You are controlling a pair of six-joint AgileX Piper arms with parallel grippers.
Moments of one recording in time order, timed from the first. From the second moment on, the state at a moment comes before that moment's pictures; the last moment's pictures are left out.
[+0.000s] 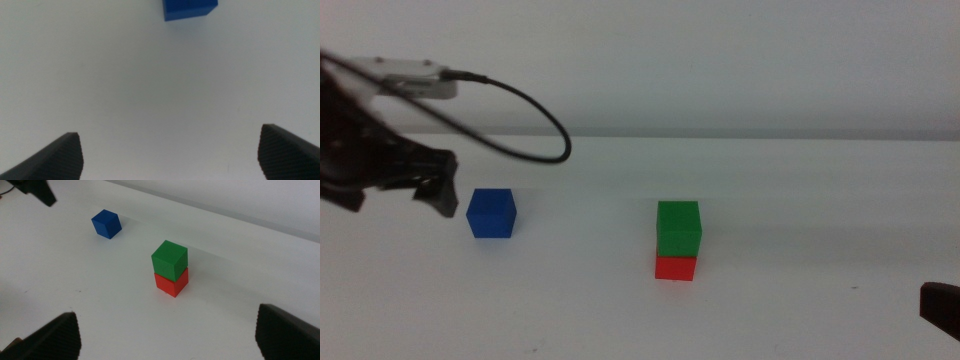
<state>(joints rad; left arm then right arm) -0.03 1.52 -1.24 -0.06 1.16 0.05 0.53 0.53 -0.74 0.17 0.81 -0.09</state>
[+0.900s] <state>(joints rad) -0.14 2.02 -1.61 -0.01 1.14 -0.11 0.53 0.53 -0.74 0.17 0.81 -0.09</state>
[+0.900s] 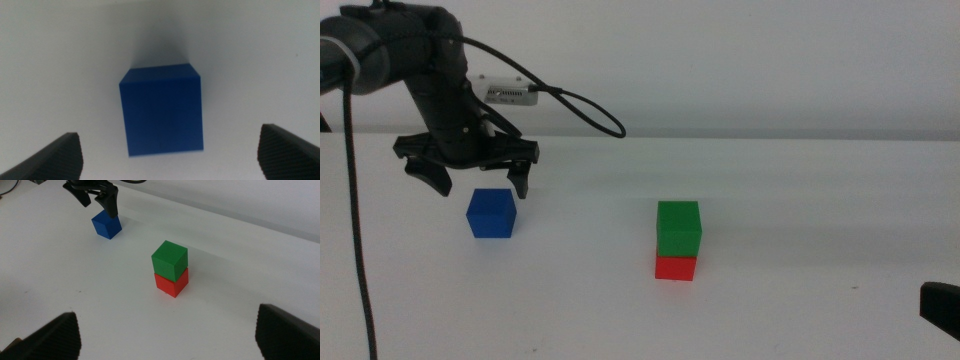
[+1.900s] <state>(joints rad) -0.14 2.15 -1.61 -0.01 1.08 -0.14 0.53 0.53 -0.74 0.17 0.81 -0.09</state>
